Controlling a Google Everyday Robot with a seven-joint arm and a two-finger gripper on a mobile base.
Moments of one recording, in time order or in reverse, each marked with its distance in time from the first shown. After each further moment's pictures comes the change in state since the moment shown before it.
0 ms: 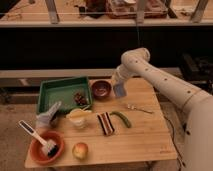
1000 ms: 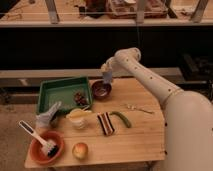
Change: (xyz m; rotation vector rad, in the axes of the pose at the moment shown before) arm 0.083 -0.019 0.023 0.083 0.263 0.061
